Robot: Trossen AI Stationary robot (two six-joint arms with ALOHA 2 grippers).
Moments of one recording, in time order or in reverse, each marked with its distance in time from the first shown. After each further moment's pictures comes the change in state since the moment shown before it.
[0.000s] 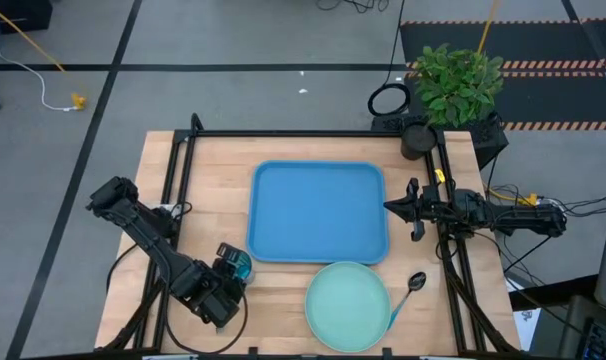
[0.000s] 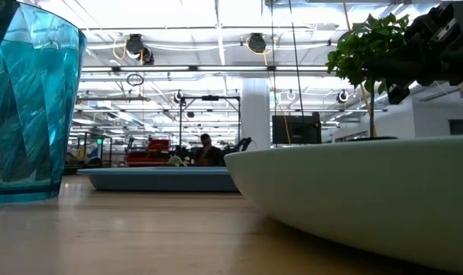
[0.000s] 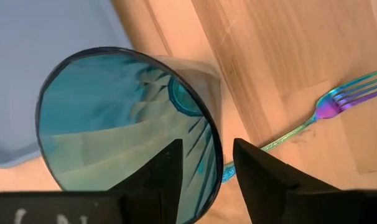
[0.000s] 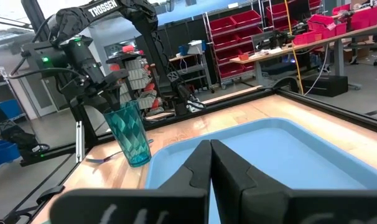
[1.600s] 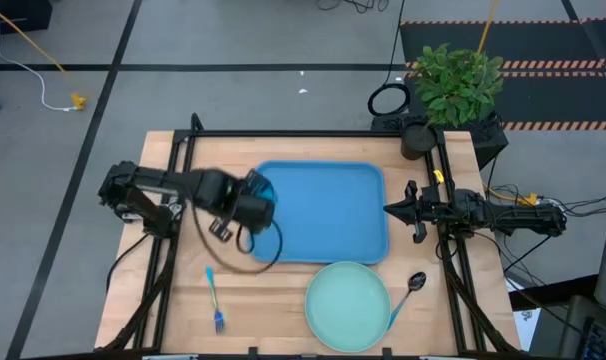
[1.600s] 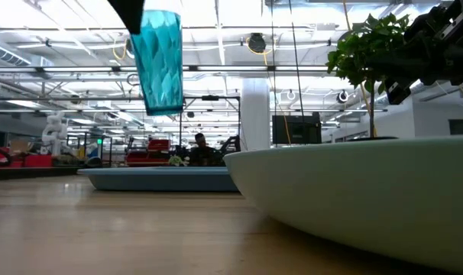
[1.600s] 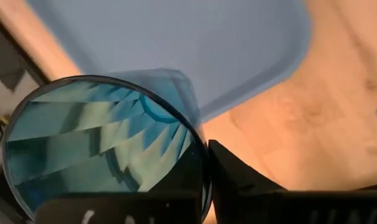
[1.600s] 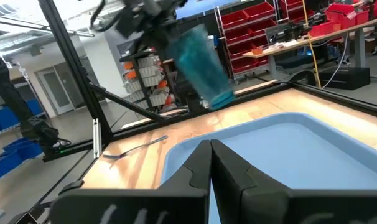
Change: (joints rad) left arm 0.587 -0.024 0.353 -0.265 -0.105 0.800; right arm 0.005 0.000 0.000 -0.003 -0.053 0.036
